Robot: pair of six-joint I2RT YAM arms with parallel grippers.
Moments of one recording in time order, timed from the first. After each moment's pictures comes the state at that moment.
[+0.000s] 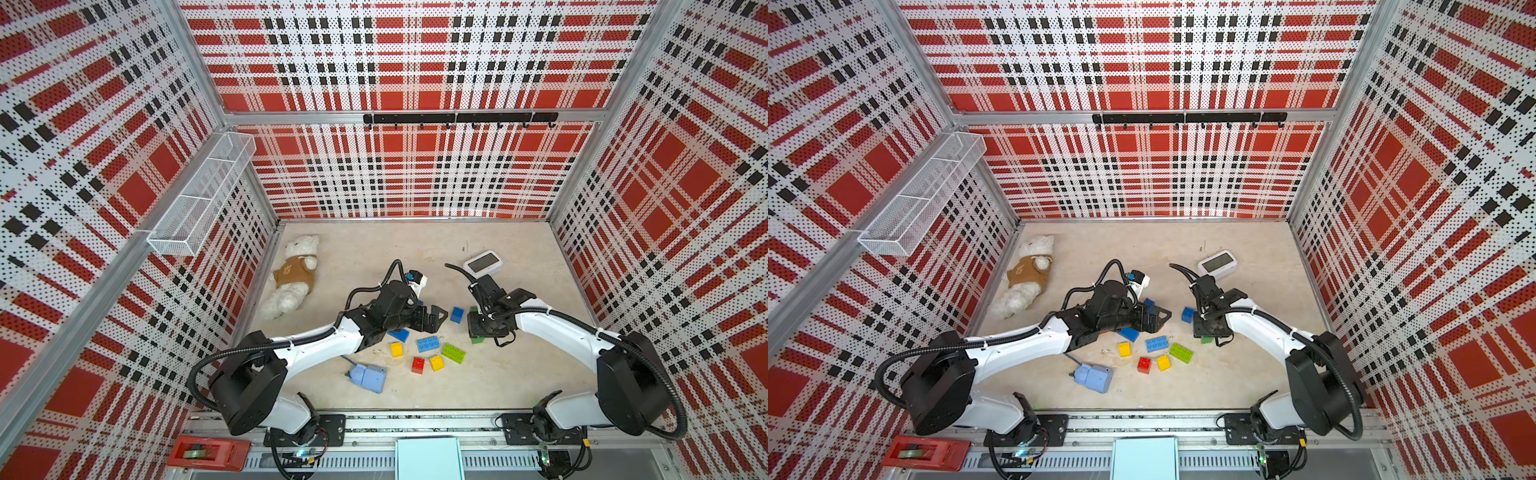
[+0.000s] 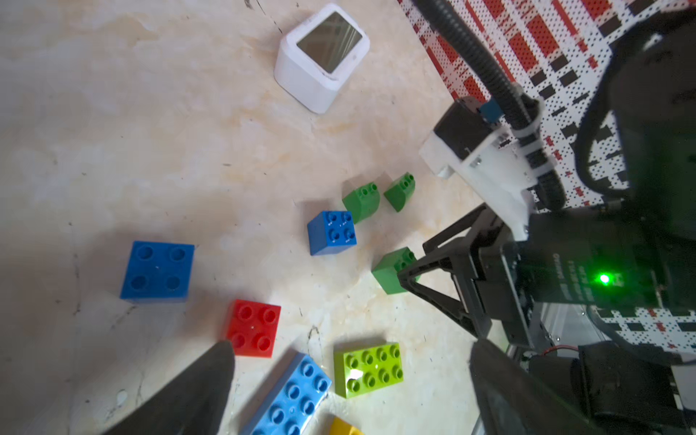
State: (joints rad) left arm -0.83 1.46 0.82 0.07 0.19 -0.53; right arm 0.53 1.44 0.88 -0.77 0.07 0.49
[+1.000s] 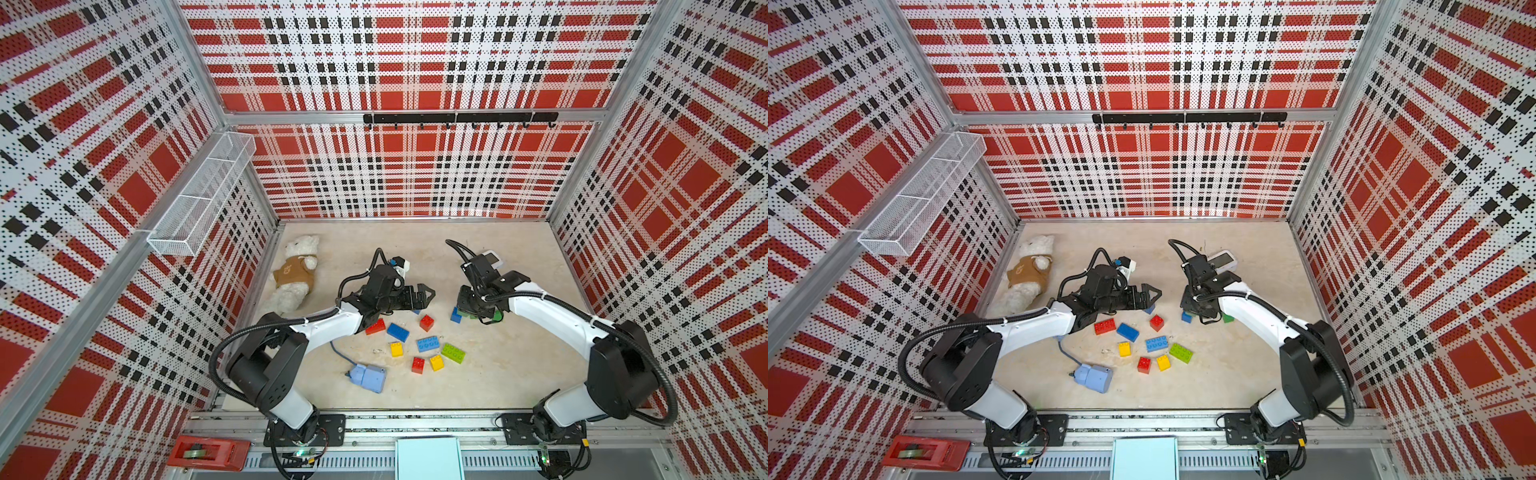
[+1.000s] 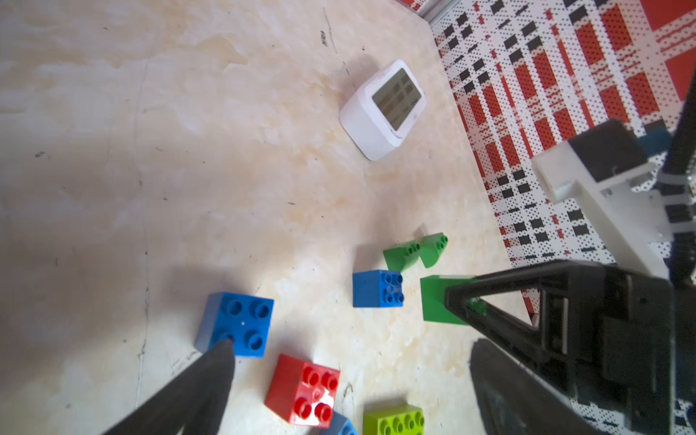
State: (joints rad) left arm -0.62 1.62 0.87 0.18 0.34 -0.66; right arm 0.55 1.56 1.12 -0.75 0.05 0.83
